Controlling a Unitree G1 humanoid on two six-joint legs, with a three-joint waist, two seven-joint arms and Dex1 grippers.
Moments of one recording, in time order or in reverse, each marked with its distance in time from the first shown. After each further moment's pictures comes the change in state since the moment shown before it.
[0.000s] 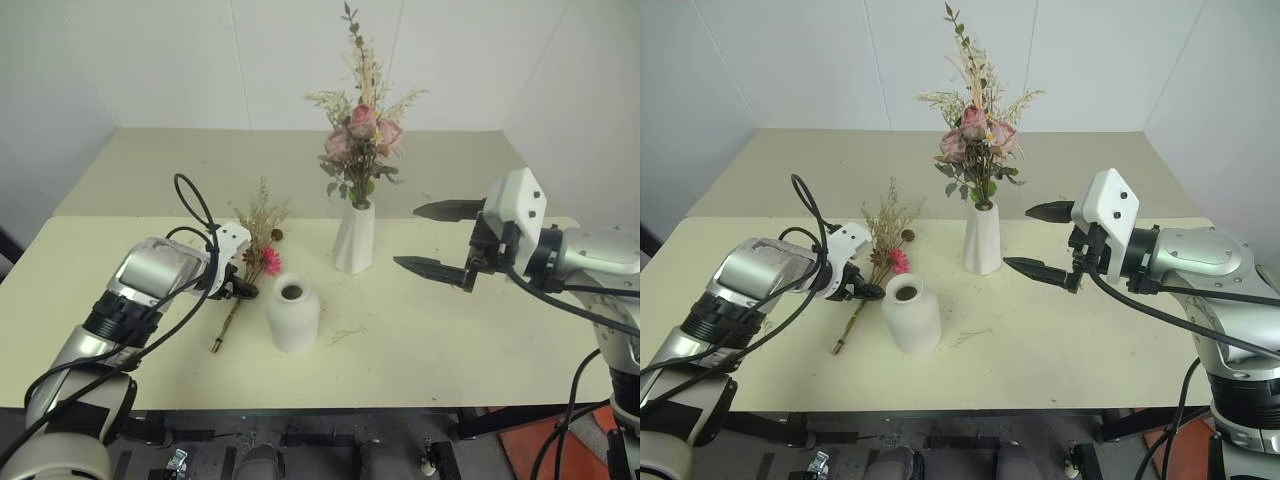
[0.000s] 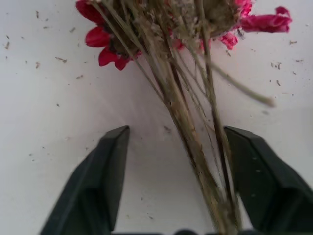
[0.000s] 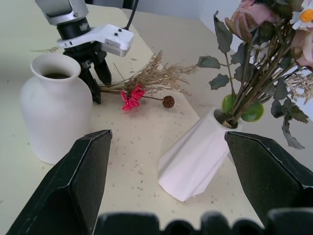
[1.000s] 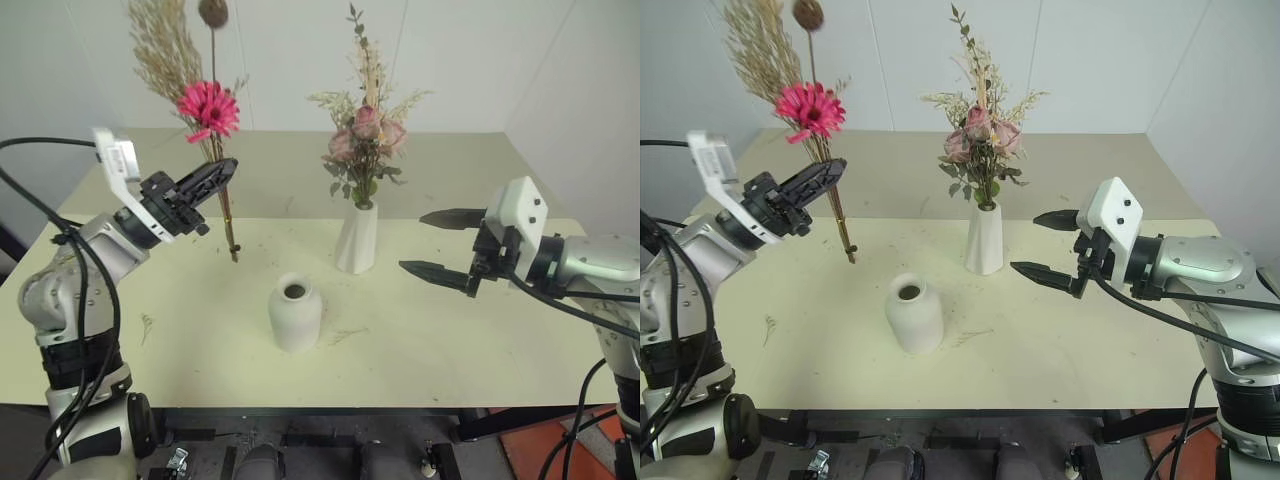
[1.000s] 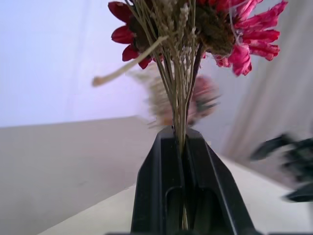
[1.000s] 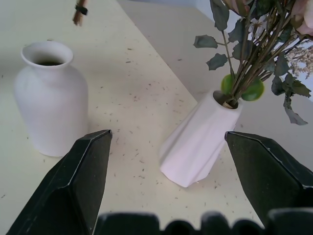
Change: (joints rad) left arm 0.173 -0.181 0.792 -0.259 -0.664 -0.398 -0.124; right arm 0.050 -0.021 -0.007 0.017 0.009 0.002 -0.019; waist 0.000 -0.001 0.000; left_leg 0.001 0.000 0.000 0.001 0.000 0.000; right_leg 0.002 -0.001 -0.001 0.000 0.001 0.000
